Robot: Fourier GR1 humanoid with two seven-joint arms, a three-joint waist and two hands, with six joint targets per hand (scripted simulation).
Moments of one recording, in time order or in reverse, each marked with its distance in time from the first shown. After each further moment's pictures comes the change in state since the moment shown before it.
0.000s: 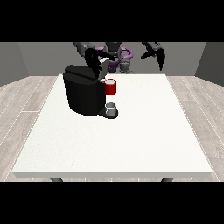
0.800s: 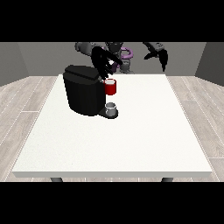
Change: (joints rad) left arm -0.105 -0.007 -0.038 0.010 0.006 -0.038 -0.029; right arm -0.073 -0.132 -0.010 -0.119 0.112 -0.020 0.265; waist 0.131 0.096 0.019
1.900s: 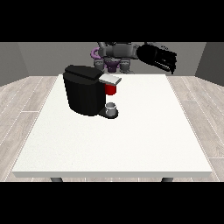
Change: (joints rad) left arm -0.144 0.013 -0.012 -0.019 0.040 -0.062 0.017; right arm -0.267 0.061 -0.011 0.013 -0.008 0.005 -0.196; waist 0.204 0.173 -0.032
